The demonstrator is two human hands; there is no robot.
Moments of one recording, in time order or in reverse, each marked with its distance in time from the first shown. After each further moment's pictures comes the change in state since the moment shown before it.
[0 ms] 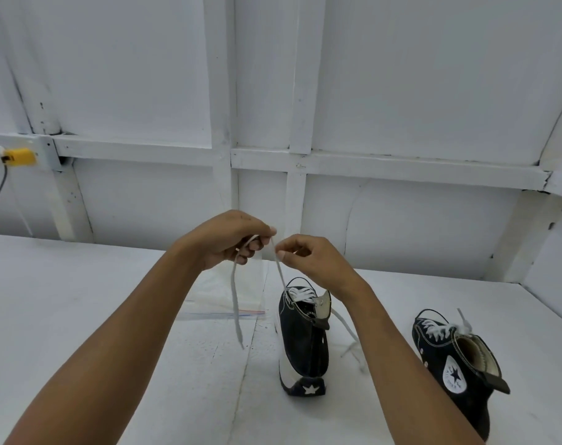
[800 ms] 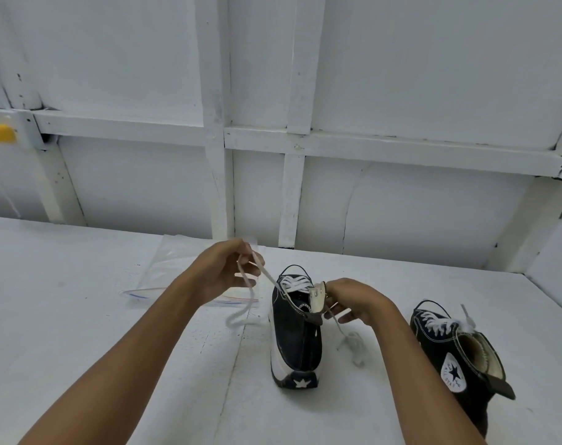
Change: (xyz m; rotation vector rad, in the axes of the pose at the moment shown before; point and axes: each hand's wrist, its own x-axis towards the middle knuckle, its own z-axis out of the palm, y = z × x) left_hand 0.026 -0.094 0.024 -0.488 0.070 -0.078; right_hand -0.018 0.089 -0.027 -0.043 -0.211 0.702
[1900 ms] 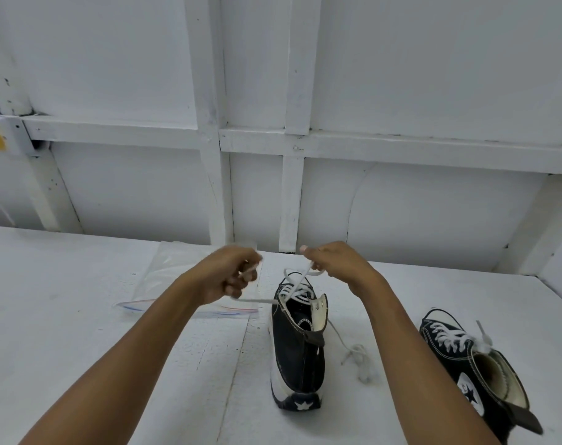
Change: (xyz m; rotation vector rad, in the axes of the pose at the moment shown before) left_hand 0.026 0.009 0.003 0.192 -0.048 -0.157; right_hand 0.019 -0.053 -0.015 0.081 0.230 -0.313
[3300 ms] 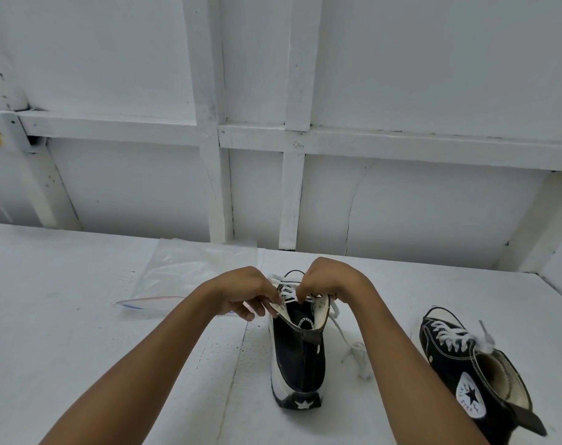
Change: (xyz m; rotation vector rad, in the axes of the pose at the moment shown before) left_hand 0.007 -0.011 0.028 0.393 -0.094 -0.197; right_hand 0.000 -0.006 0.021 -0.504 -0.236 0.196
